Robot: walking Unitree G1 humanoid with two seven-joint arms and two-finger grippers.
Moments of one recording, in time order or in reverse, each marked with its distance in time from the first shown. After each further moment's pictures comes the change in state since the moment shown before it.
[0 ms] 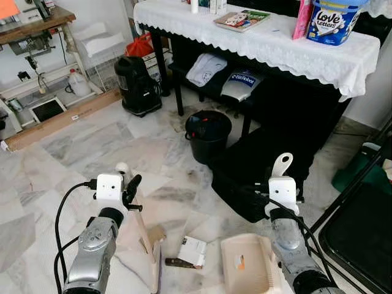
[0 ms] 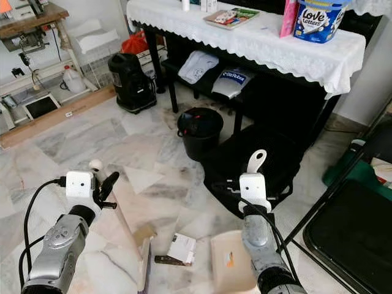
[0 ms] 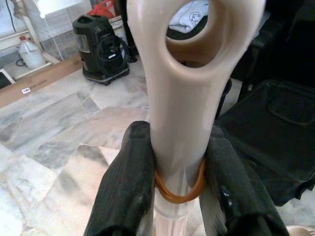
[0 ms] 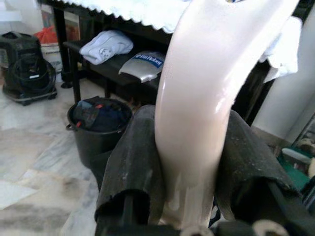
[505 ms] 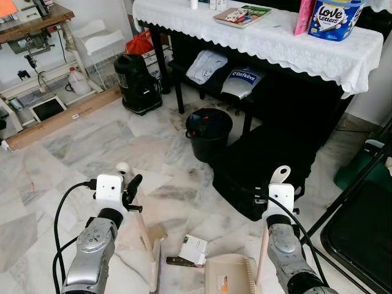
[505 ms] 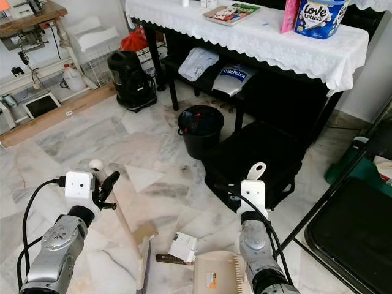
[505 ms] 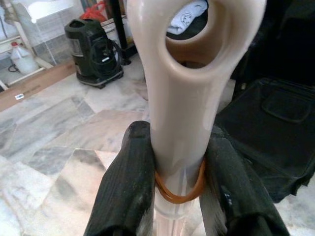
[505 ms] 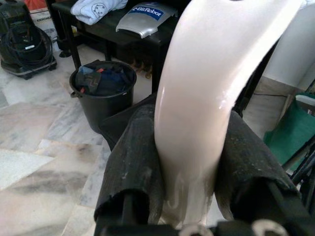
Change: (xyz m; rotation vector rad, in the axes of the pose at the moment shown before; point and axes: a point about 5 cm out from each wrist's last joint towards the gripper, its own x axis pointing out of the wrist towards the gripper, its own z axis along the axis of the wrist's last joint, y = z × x) left arm -0.003 -0.004 0.004 0.014 -0.015 -0.041; right arm -0.012 0.007 -0.025 0.096 0.190 -0.001
